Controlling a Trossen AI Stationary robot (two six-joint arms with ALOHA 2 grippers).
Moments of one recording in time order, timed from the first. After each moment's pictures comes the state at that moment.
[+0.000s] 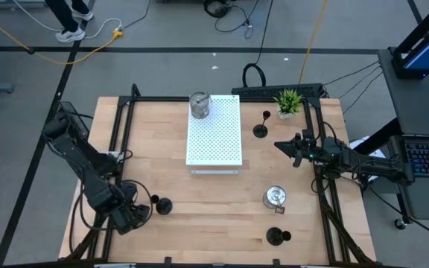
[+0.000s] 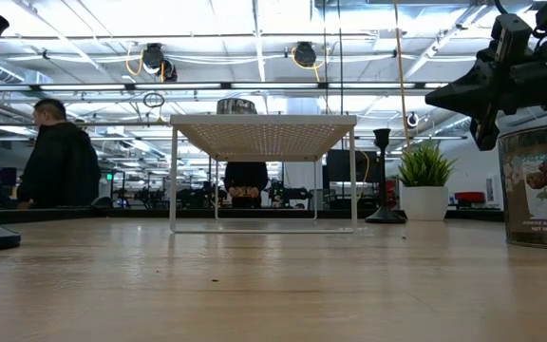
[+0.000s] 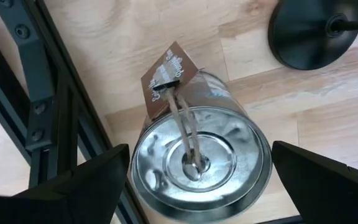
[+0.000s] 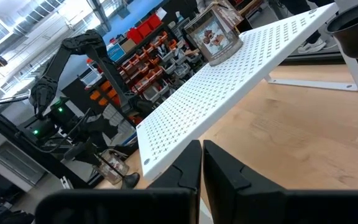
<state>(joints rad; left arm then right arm) -0.91 1.35 0.94 -1.12 0.09 -2.22 -0.17 0.11 0.06 0.03 0.08 0.70</state>
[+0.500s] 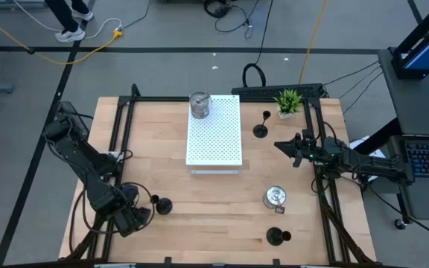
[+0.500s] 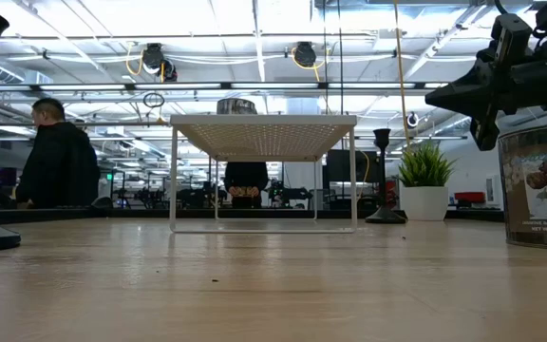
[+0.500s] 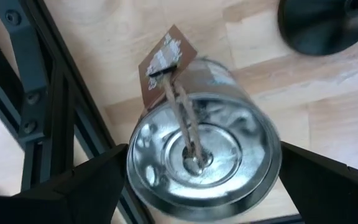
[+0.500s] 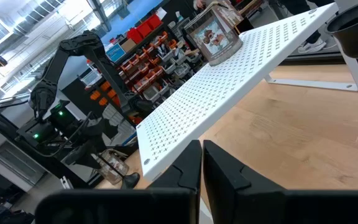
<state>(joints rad) -0.90 1.38 0.94 -1.09 0.14 -2.20 -0.17 0.11 0.06 0.03 0.08 0.70</state>
